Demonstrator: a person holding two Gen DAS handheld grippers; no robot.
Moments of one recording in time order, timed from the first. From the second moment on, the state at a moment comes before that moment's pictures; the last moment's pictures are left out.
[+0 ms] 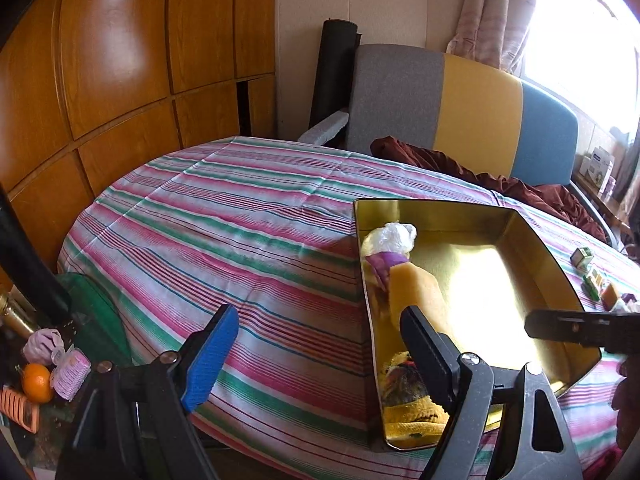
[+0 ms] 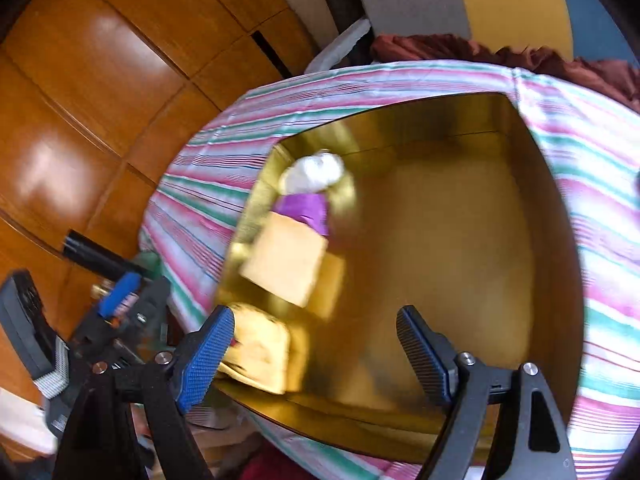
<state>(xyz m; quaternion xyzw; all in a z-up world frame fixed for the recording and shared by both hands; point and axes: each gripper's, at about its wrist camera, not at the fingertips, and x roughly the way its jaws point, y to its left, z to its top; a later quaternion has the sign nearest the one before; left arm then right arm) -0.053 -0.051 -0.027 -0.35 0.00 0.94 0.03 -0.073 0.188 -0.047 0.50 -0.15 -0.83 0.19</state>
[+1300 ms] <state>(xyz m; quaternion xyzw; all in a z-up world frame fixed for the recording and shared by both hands) -0.008 0.129 -0.018 -0.33 0.11 0.91 0.23 0.092 0.584 -0.030 0.32 -0.36 -0.83 -0.27</state>
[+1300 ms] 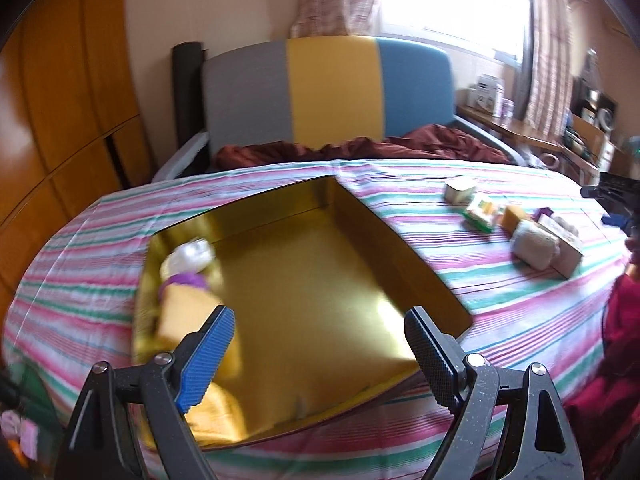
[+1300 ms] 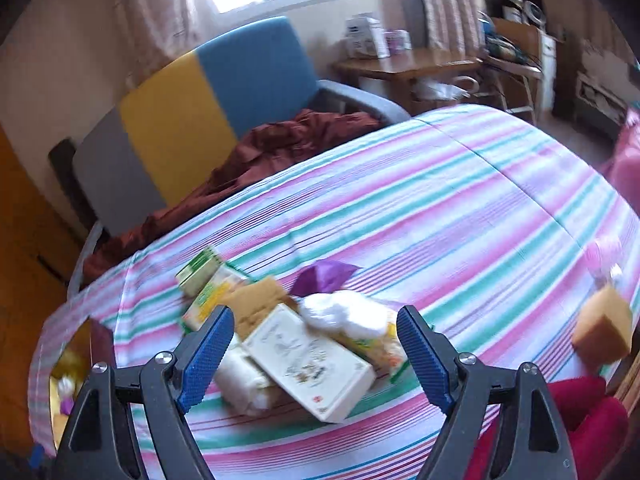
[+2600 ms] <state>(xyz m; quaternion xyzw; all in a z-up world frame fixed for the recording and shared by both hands) -0.067 0.418 -0.102 -0.51 -0.05 0.77 0.38 0.097 0.592 -0.036 0.29 -0.41 -0.84 -0.21</state>
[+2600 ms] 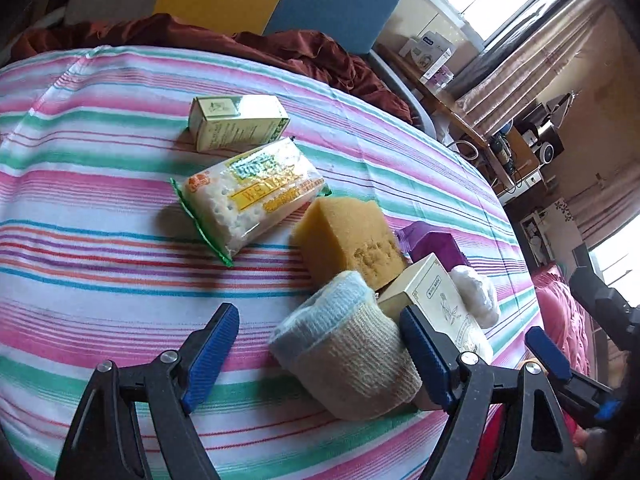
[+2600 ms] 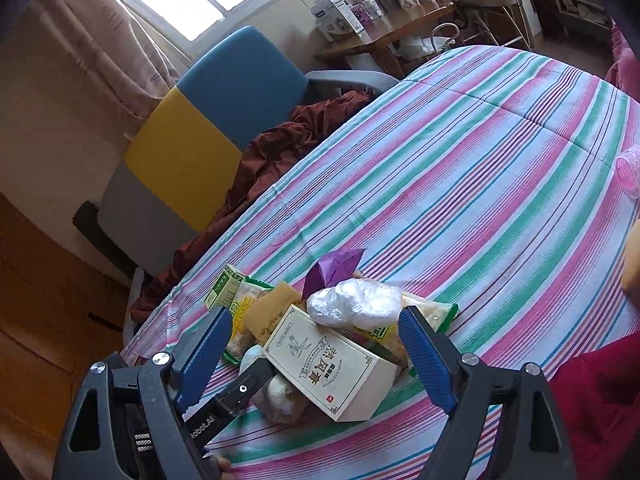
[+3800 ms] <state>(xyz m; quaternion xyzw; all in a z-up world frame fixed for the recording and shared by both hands) 0.029 0.340 -0.042 -0.31 0.25 0.77 0.50 0.049 0.577 -0.065 0.42 -0.41 -0.80 -0.11</state>
